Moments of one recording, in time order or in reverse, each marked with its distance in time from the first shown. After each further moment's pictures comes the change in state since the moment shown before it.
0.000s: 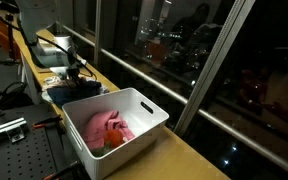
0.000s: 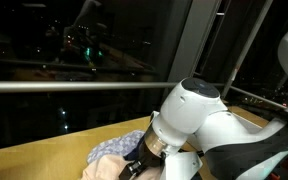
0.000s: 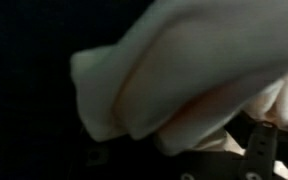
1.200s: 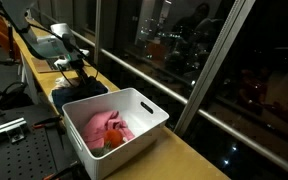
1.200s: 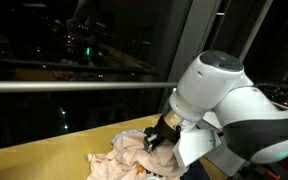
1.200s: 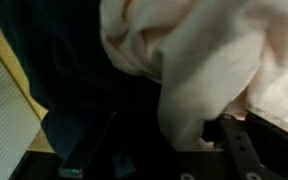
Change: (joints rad) arm 0.341 -0.190 -0.398 -0.138 0.111 -0.087 0.085
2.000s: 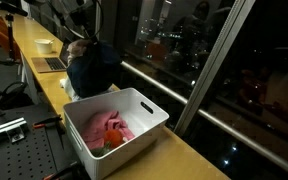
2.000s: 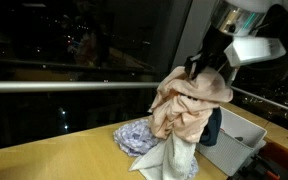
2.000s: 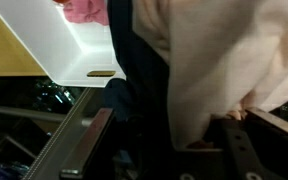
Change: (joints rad) arm -0.194 -0.503 0.188 -0.015 -0.201 -0.585 0.029
